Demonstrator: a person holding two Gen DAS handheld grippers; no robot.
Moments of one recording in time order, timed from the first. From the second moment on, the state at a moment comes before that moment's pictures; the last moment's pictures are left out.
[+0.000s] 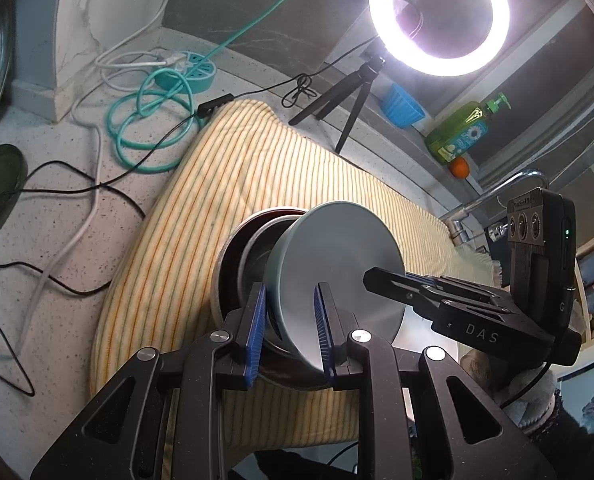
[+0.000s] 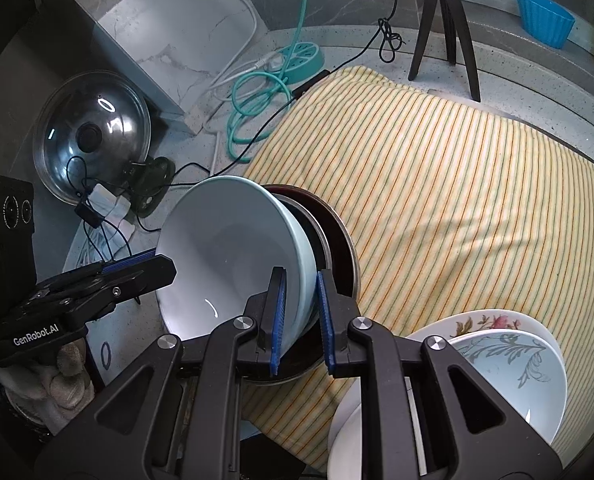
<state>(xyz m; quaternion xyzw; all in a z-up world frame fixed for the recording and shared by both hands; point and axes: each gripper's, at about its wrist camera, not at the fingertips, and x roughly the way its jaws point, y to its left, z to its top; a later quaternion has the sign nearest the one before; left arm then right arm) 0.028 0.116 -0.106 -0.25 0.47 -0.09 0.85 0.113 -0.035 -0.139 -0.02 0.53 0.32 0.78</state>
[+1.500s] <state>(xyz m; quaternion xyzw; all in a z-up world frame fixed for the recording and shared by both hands) 0.013 0.149 -0.118 -0.27 0.46 -0.04 0.84 0.115 -0.073 -0.138 0.06 0.51 0.31 0.80</state>
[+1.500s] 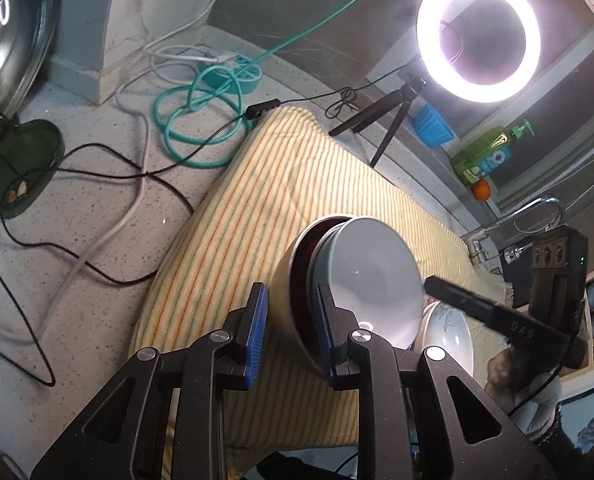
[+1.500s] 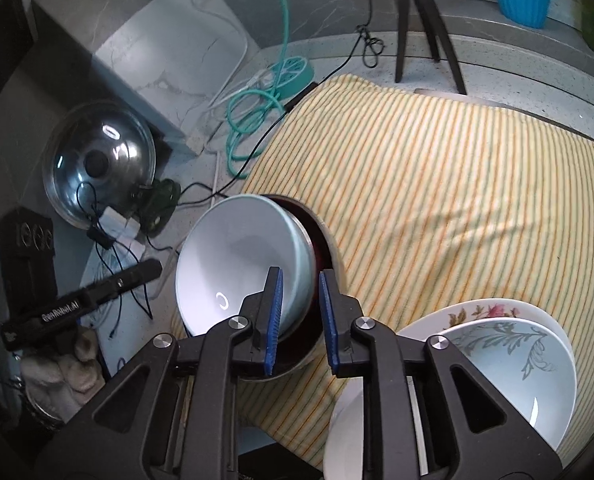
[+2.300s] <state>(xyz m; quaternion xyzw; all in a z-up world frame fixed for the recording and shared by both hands) 0.018 0.141 -0.142 -0.27 0.49 -0.04 0.83 0.121 -0.073 -0.174 0.07 0.56 0.30 0.77</state>
